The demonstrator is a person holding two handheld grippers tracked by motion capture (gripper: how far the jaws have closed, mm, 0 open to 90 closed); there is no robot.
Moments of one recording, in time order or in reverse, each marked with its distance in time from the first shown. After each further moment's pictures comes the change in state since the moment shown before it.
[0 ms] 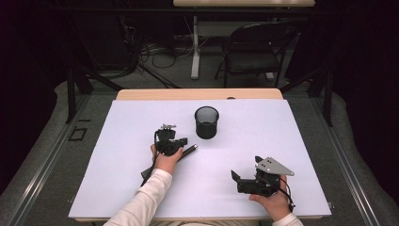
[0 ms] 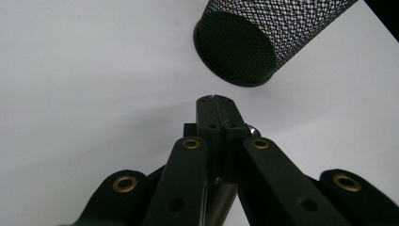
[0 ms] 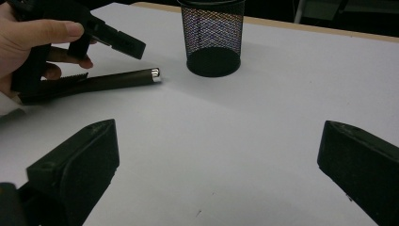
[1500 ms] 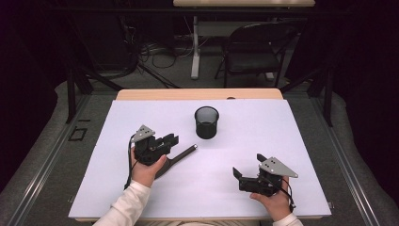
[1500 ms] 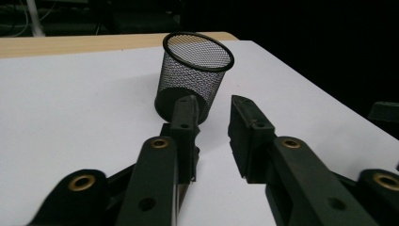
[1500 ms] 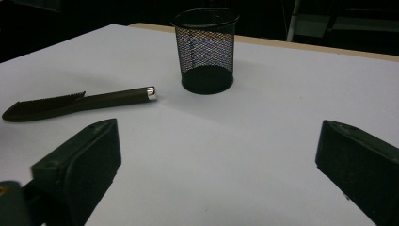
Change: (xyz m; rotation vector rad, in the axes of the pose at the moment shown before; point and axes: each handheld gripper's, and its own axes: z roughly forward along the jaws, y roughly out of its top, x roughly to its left) left arm -0.010 -0.008 -0.101 -0.265 -0.146 0.224; right arm -0.004 0.000 -0.002 -0.077 -0.010 0.008
